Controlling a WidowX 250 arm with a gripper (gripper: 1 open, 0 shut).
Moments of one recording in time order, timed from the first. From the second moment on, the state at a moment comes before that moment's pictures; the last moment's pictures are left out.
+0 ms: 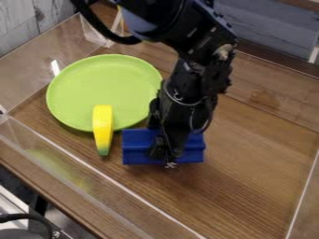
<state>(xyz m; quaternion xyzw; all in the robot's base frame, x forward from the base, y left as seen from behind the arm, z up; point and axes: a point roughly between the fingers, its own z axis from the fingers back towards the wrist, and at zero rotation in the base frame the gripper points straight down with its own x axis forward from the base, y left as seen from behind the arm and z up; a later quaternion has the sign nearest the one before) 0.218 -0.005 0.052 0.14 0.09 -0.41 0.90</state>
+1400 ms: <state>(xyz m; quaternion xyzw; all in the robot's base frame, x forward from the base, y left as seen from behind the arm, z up) 0.211 -0.001 0.059 0.17 0.09 -0.36 0.92</state>
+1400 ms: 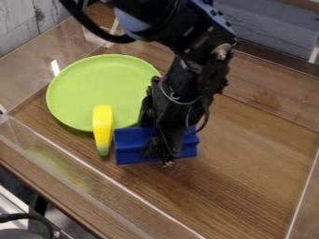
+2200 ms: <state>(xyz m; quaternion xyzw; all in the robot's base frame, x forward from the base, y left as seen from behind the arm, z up) 0.206 0.004 0.071 0.18 0.09 -0.32 0.93</state>
